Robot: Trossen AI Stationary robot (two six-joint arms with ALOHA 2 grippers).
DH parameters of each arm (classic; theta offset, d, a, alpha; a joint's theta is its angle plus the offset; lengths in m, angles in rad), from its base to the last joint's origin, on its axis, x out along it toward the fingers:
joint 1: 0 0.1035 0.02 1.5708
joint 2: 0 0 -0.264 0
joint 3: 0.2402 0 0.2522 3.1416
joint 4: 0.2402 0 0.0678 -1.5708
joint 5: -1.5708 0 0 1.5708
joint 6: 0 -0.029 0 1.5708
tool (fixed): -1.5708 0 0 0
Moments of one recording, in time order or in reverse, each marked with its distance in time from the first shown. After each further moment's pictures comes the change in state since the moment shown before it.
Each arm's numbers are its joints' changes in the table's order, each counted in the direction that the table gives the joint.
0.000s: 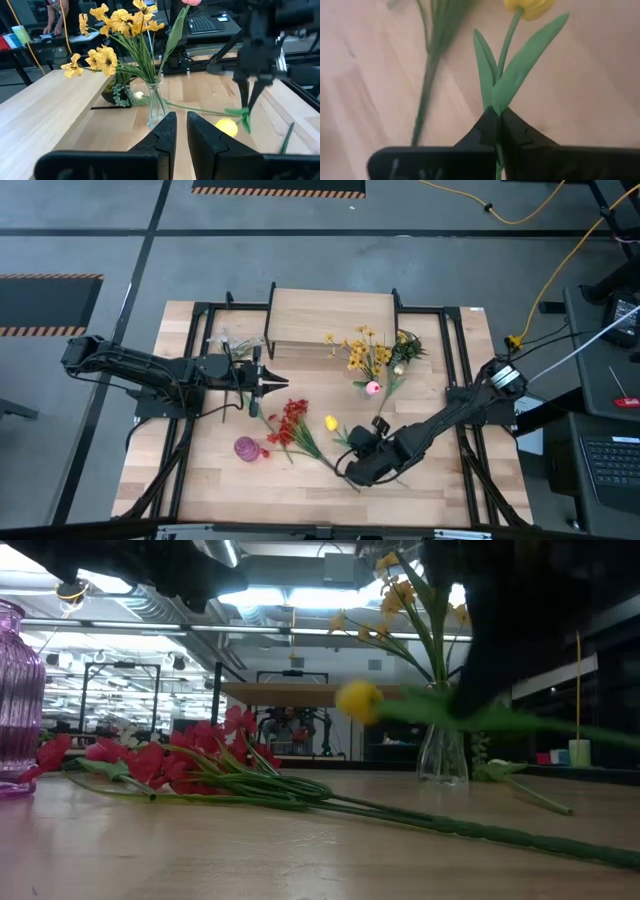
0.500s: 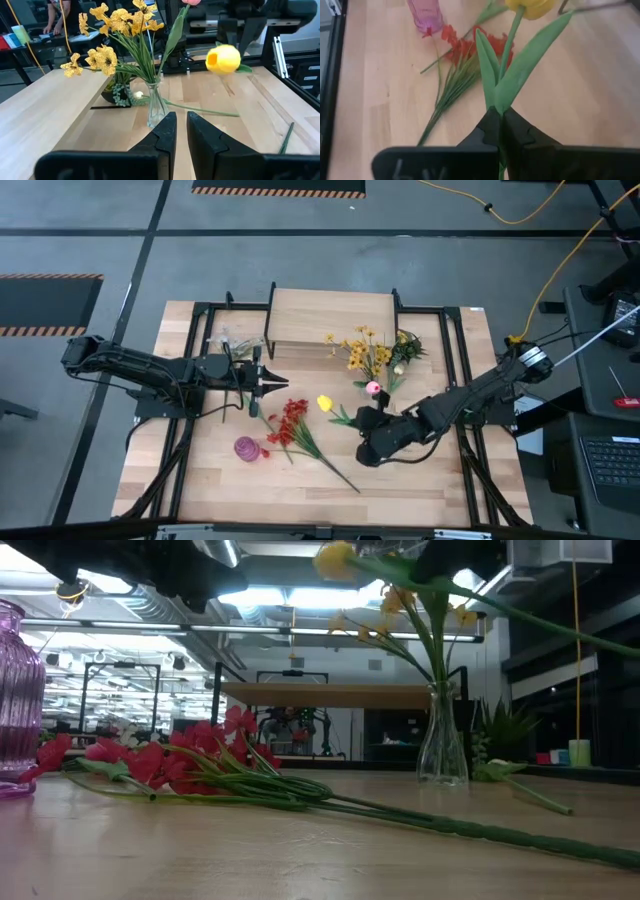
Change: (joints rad) left arm 0.000 0.000 0.000 0.000 0.000 0.000; right arm -0.074 0.269 0.002 -0.019 0.079 0.455
